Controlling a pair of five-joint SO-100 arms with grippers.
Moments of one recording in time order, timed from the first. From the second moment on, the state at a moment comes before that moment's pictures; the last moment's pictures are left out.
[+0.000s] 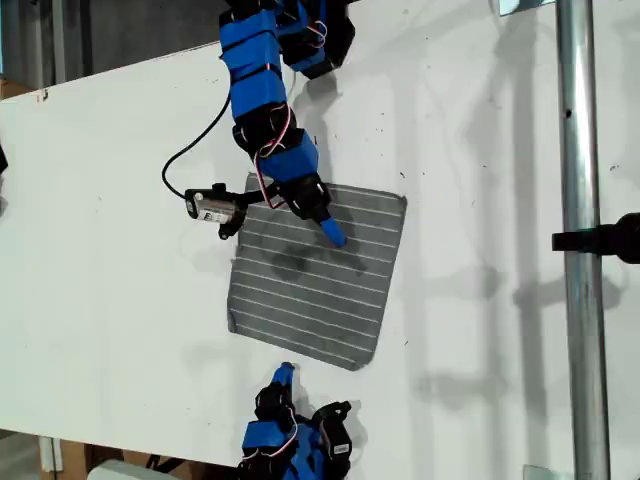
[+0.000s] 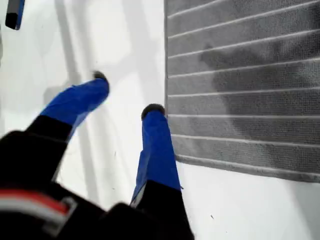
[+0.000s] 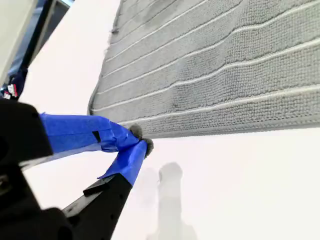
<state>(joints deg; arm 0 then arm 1) -24.1 199.0 178.6 70.5 -78.0 -11.2 92.6 81.2 64.4 65.9</state>
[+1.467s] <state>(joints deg) -24.1 199.0 178.6 70.2 -78.4 -17.3 51.9 65.5 75.5 72.4</state>
